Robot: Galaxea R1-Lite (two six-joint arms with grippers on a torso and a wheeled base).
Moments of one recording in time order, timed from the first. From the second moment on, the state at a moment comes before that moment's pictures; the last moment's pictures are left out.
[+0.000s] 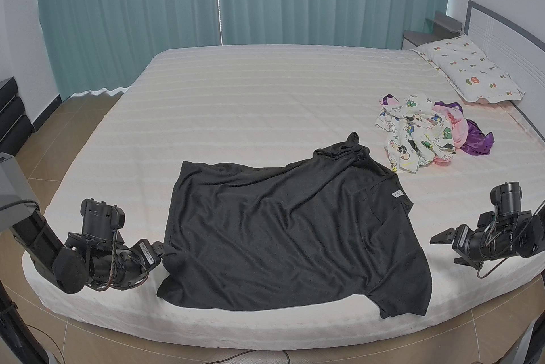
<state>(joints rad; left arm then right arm) -0.17 1.90 -0.43 -0.63 -0.08 -0.80 -0.09 1.83 -0.45 -0.49 0.24 0.55</state>
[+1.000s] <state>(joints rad) -0.01 1.92 -0.45 -0.64 -0.38 -0.82 -0.09 2.07 -0.45 -0.77 0.36 0.47</state>
